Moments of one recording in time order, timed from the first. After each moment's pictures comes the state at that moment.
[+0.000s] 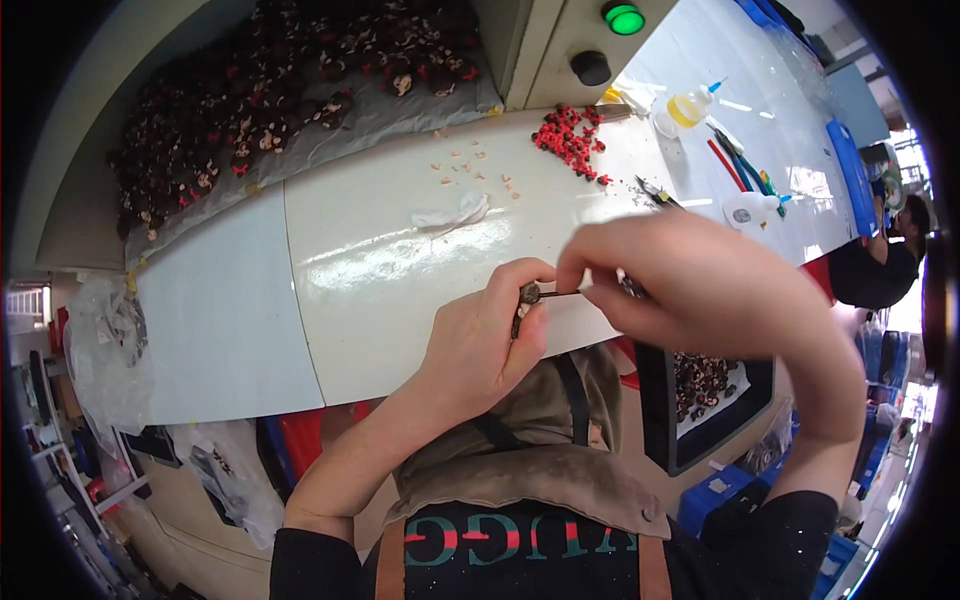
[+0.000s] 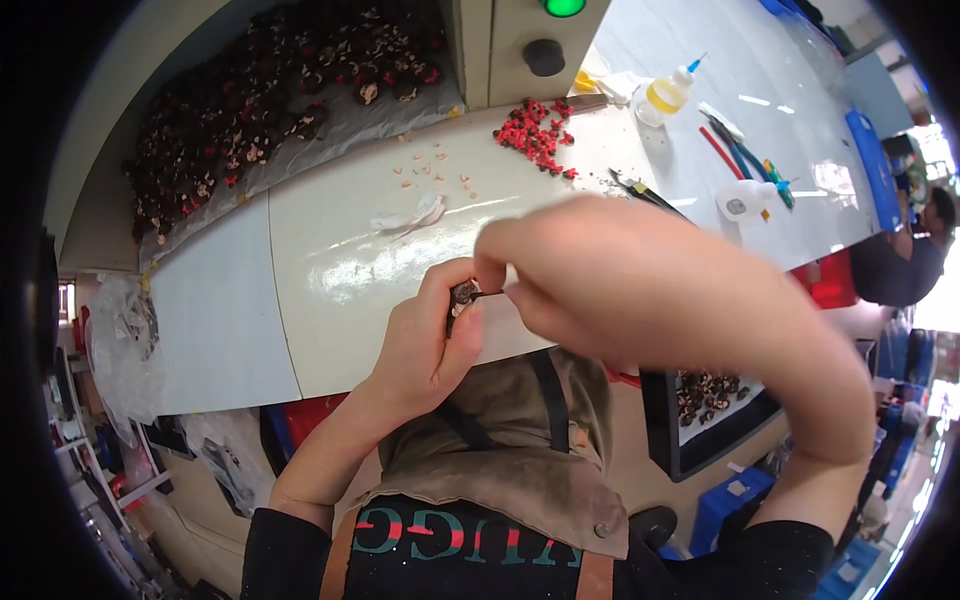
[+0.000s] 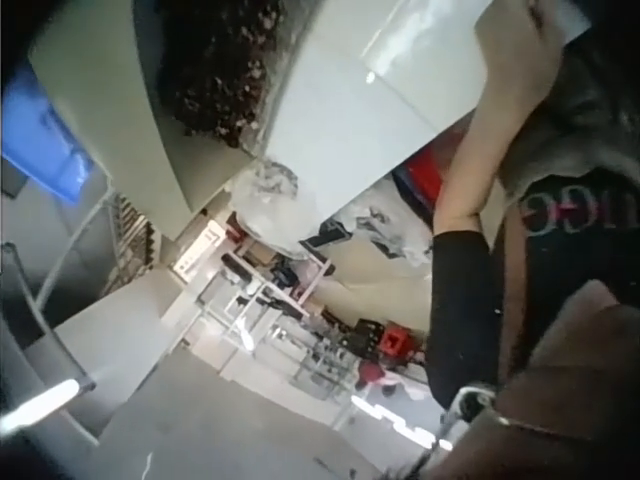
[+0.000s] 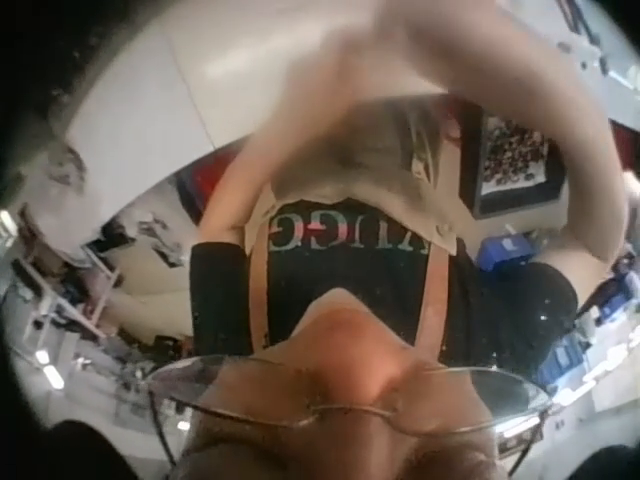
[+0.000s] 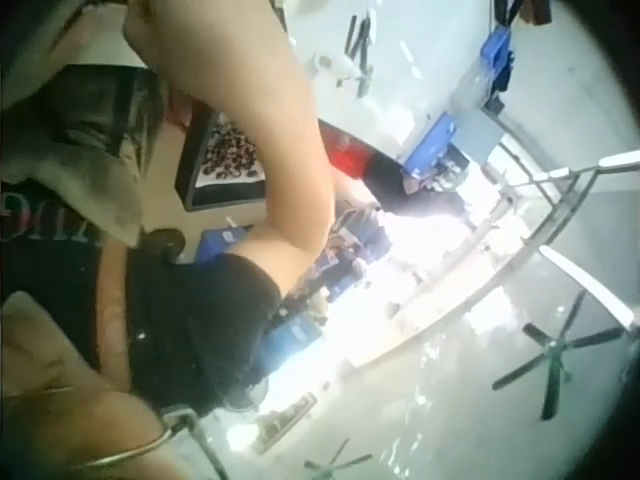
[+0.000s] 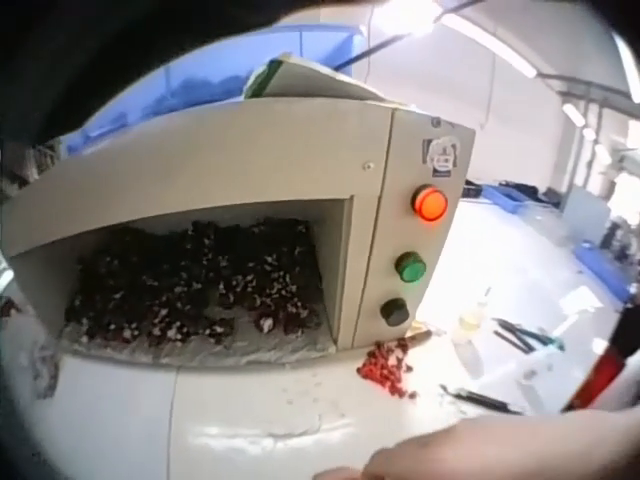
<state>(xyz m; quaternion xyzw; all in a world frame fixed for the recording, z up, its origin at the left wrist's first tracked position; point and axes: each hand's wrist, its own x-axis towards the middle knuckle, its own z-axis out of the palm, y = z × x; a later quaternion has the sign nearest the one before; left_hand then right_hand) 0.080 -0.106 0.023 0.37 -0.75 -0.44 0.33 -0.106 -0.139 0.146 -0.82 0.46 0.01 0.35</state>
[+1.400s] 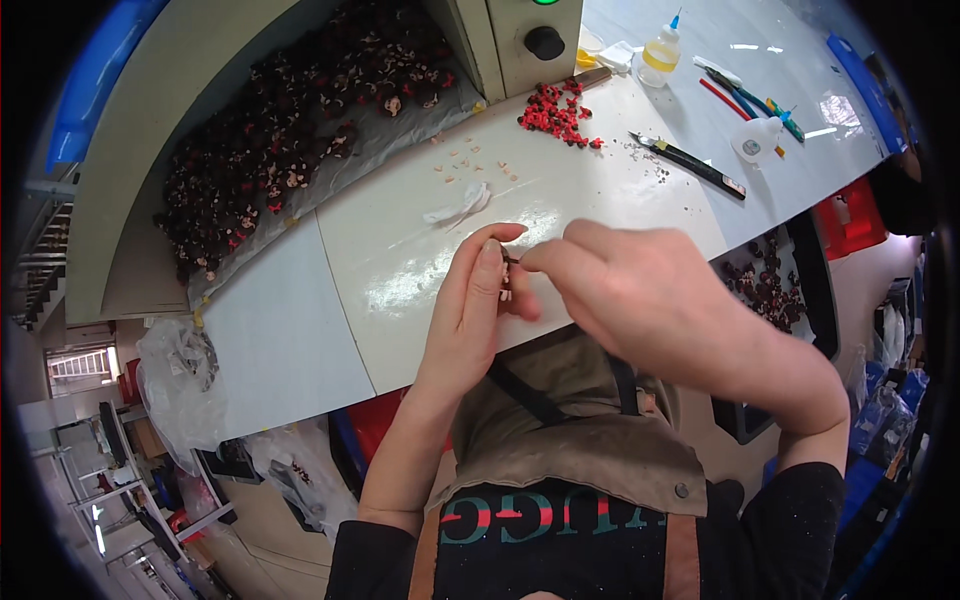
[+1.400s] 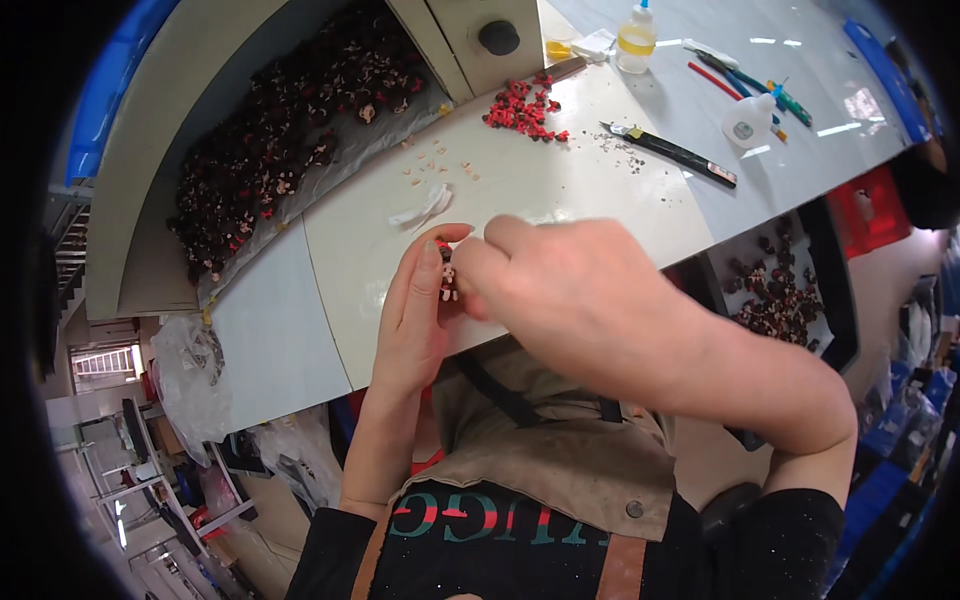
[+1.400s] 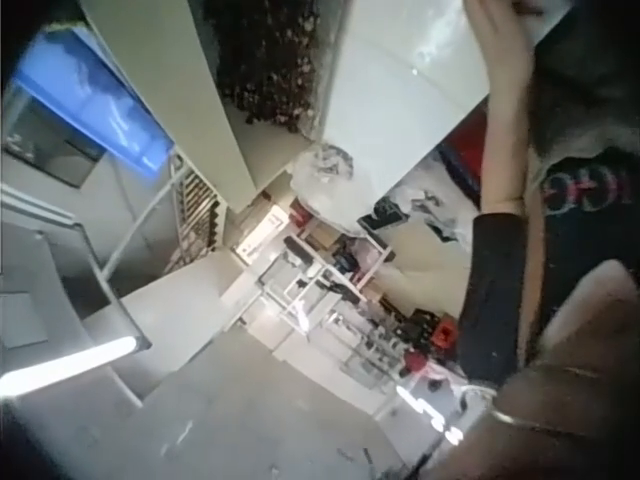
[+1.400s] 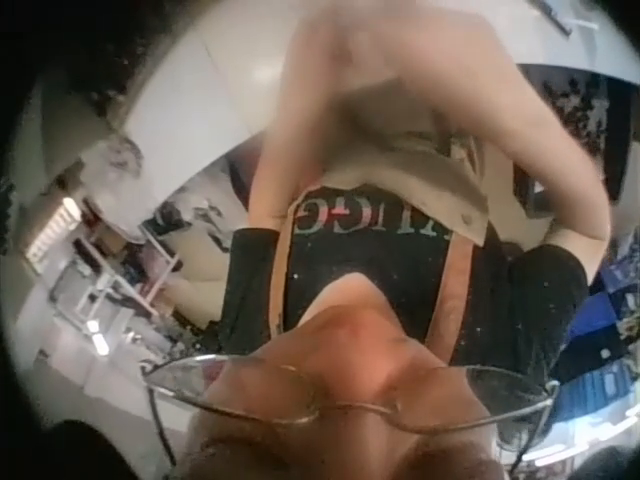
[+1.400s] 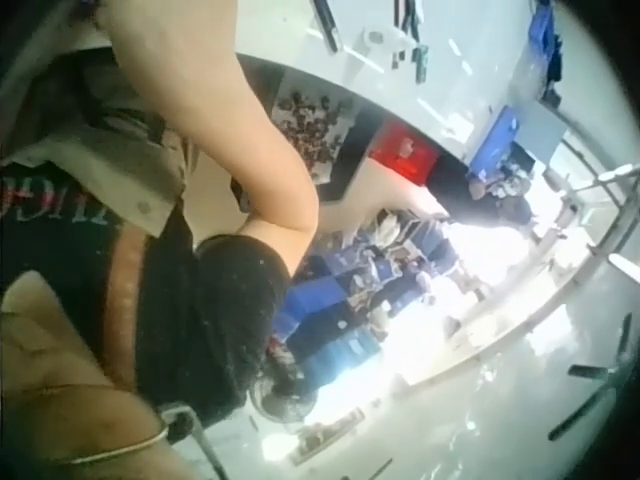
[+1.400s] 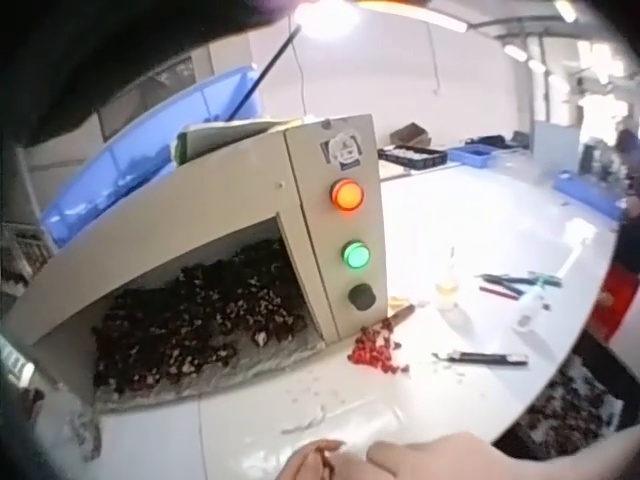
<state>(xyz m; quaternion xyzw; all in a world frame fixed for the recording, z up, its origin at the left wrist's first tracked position) 0.075 -0.097 0.041 0.39 -0.49 -0.68 0.39 -0.098 -0.077 0.109 -0.83 0.48 -0.21 0.17</state>
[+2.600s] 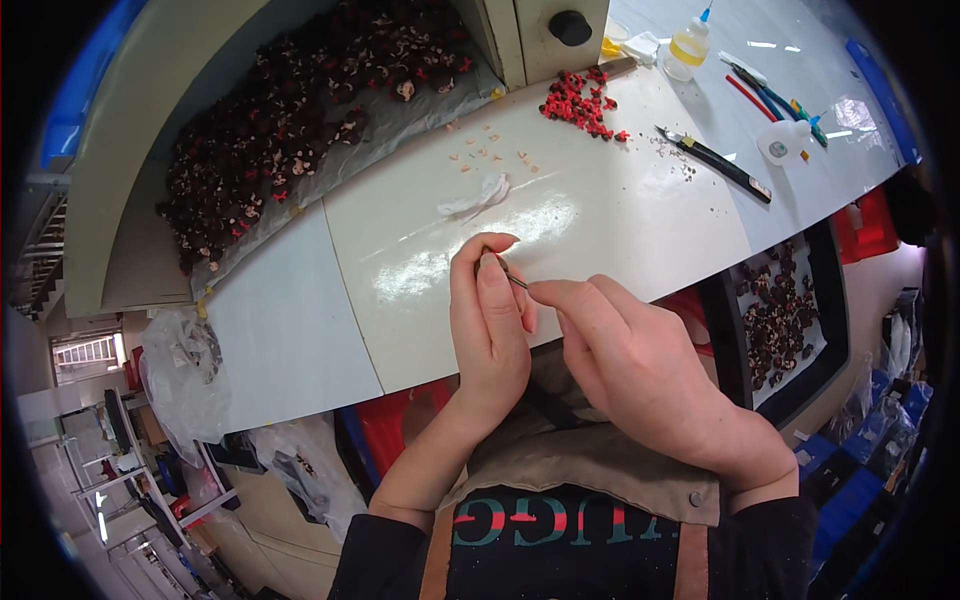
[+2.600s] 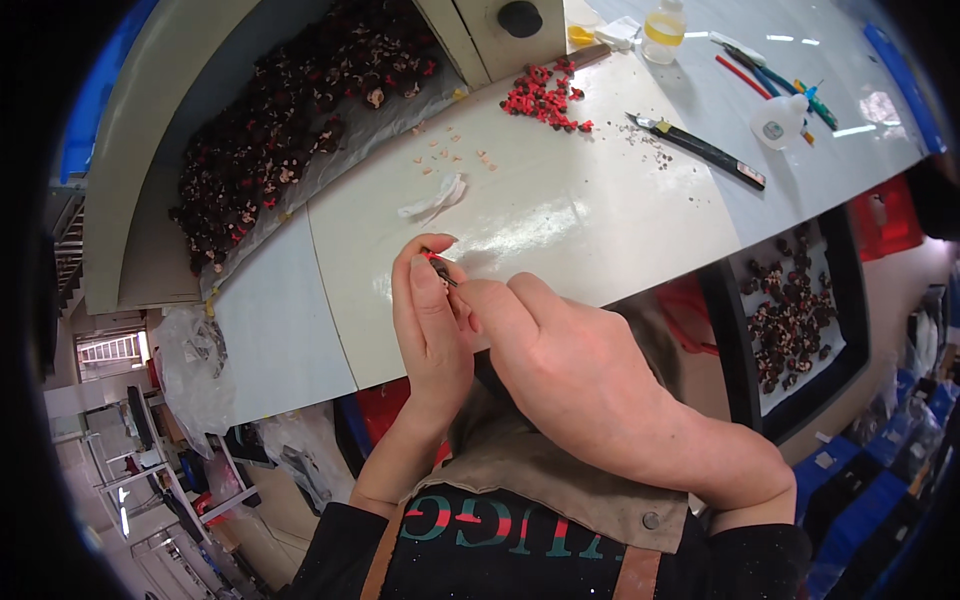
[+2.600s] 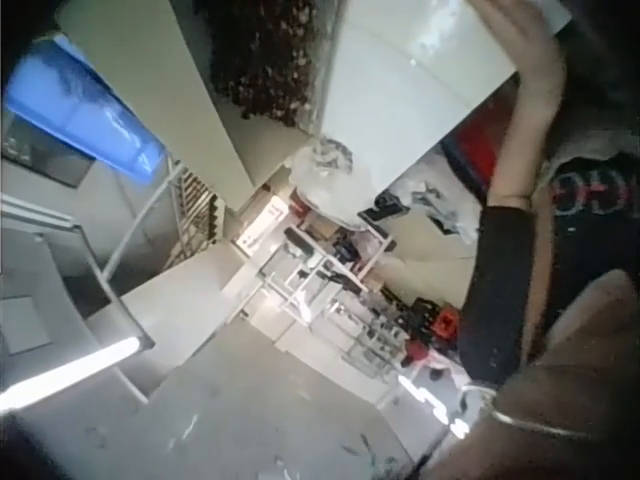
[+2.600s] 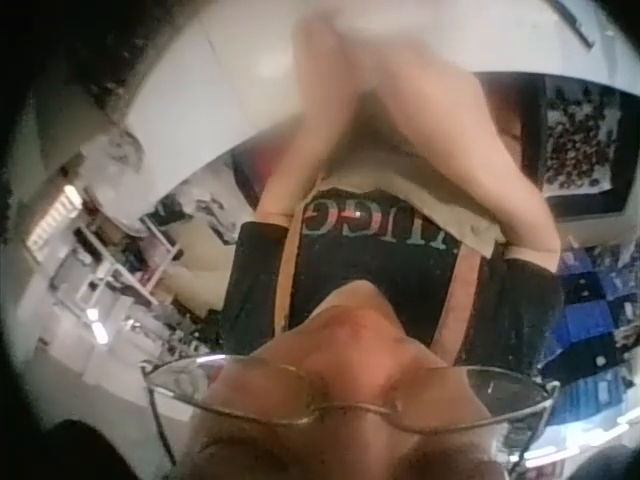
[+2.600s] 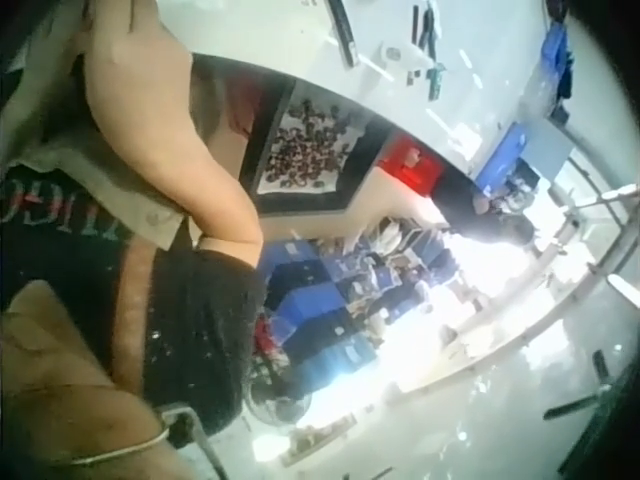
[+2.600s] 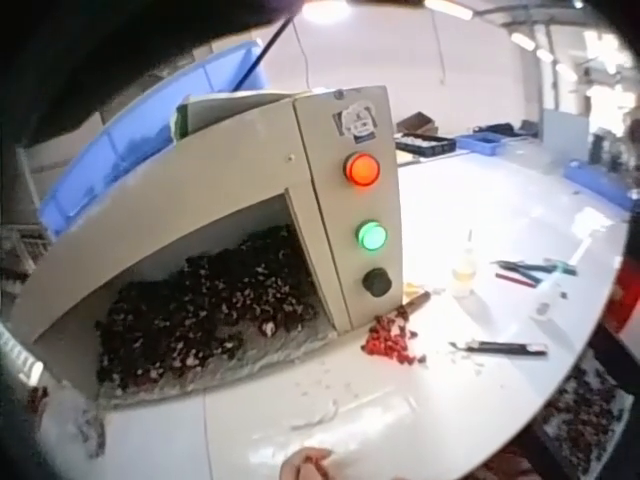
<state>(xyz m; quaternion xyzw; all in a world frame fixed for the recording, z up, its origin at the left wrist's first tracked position) 0.068 -0.085 0.030 0.45 -0.51 -0.56 0.48 -0.064 -0.046 0.078 -0.72 0.56 -0.32 0.25</state>
